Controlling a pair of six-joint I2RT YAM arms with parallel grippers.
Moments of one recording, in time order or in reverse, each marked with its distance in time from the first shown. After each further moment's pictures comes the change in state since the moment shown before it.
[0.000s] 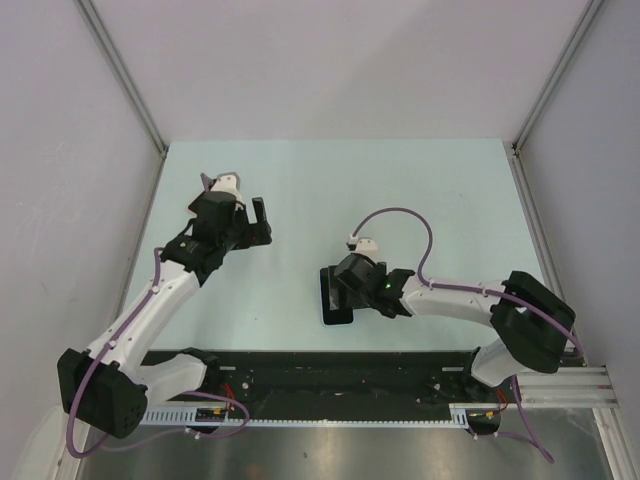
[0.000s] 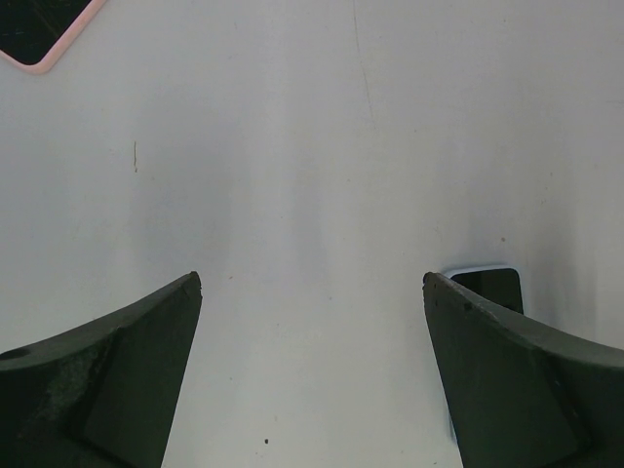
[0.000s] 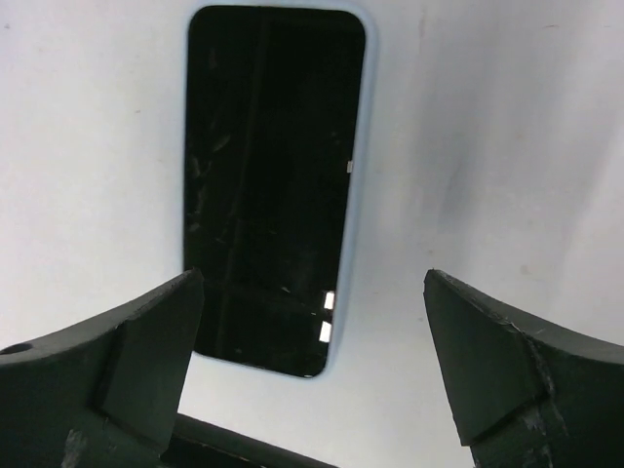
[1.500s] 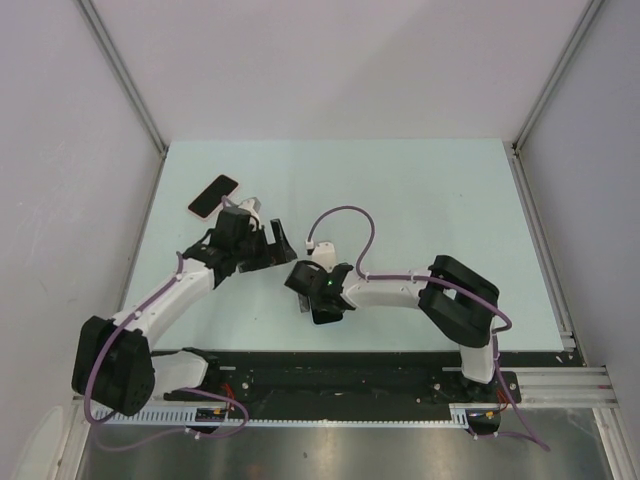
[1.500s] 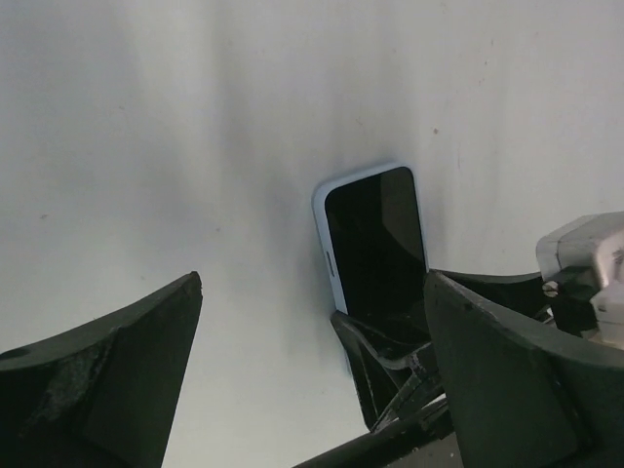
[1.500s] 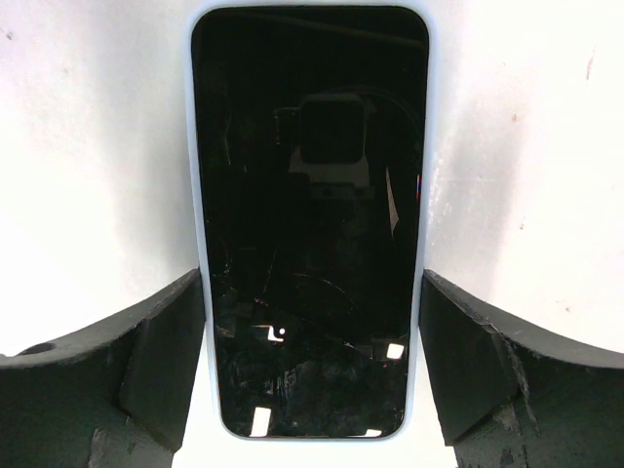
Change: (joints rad) left arm 0.000 0.101 -0.163 0.123 0.317 -0.165; right arm 0.137 0.418 0.412 -0.200 0.151 0.080
